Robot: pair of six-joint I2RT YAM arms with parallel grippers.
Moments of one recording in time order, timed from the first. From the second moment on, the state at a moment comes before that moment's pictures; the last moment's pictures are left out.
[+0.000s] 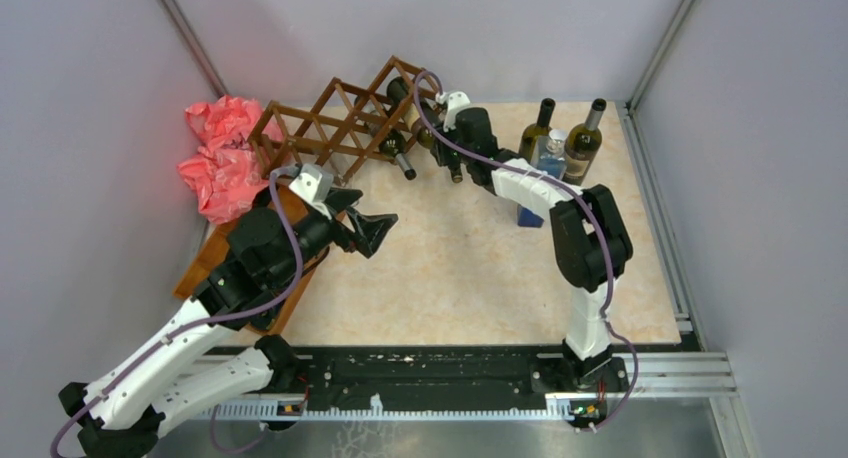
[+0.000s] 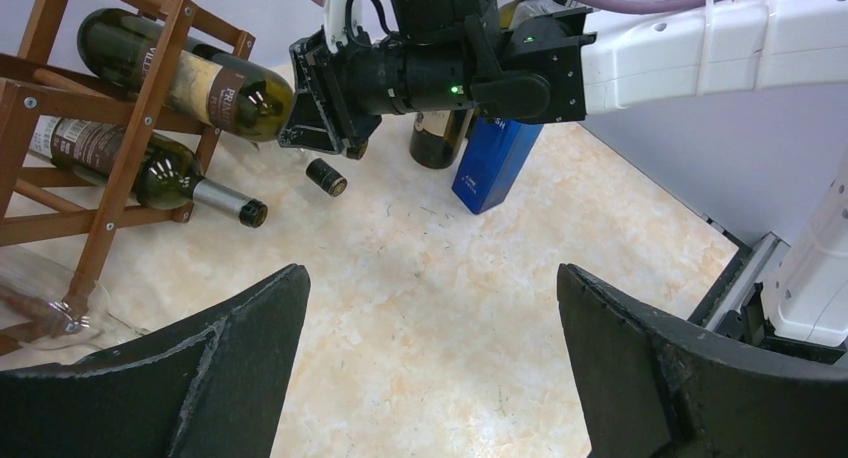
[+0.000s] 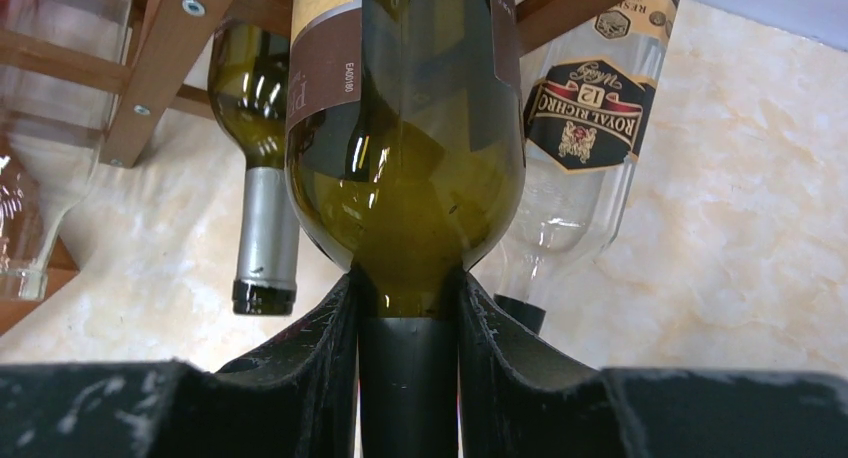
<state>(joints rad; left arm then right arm) -0.82 0.74 0.88 -0.15 -0.08 -0.22 0.51 1.91 1.42 0.08 -0.03 0.07</state>
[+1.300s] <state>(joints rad) -0.82 0.71 0.88 -0.14 -0.08 -0.26 0.52 2.06 1.63 0.12 -0.04 0.15</state>
